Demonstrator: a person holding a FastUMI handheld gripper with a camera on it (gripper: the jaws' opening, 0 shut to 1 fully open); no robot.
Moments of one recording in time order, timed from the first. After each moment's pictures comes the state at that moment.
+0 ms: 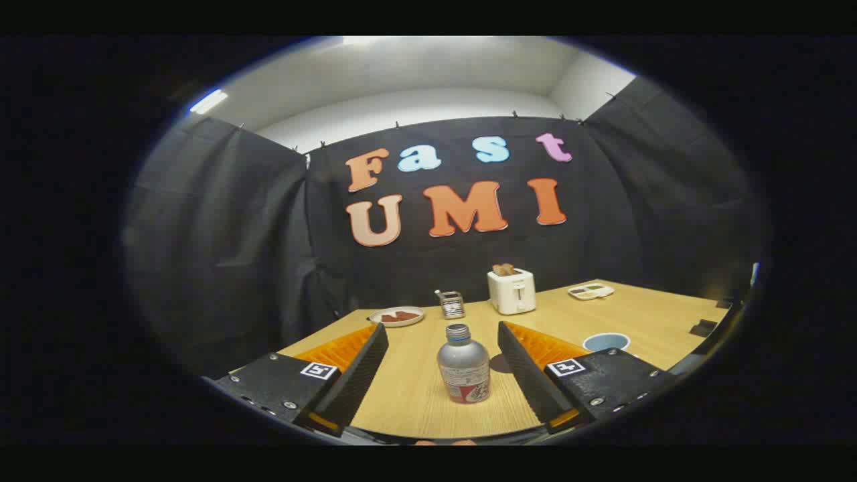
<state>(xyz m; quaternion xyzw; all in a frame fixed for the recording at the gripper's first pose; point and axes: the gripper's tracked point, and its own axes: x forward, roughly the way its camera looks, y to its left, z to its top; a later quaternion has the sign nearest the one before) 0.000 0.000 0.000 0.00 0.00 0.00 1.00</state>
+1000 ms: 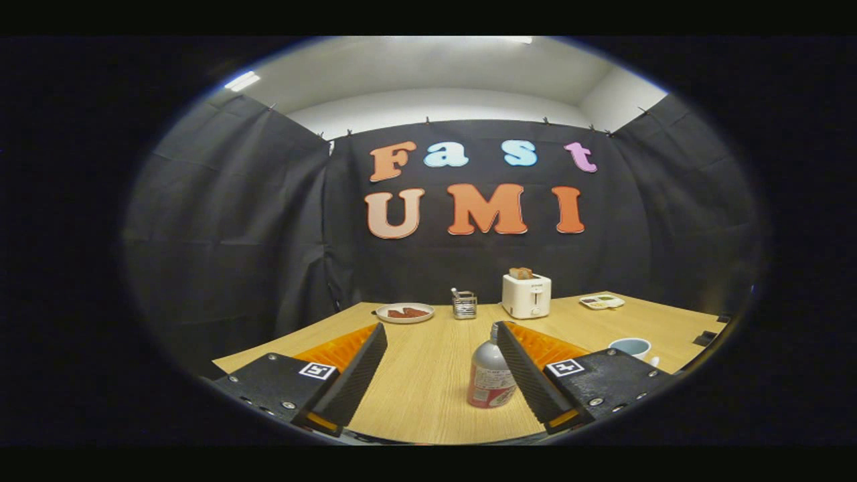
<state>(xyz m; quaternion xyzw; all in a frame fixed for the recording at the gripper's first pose) 0.019 0.047 -0.025 -0.04 0.01 0.03 1.00</state>
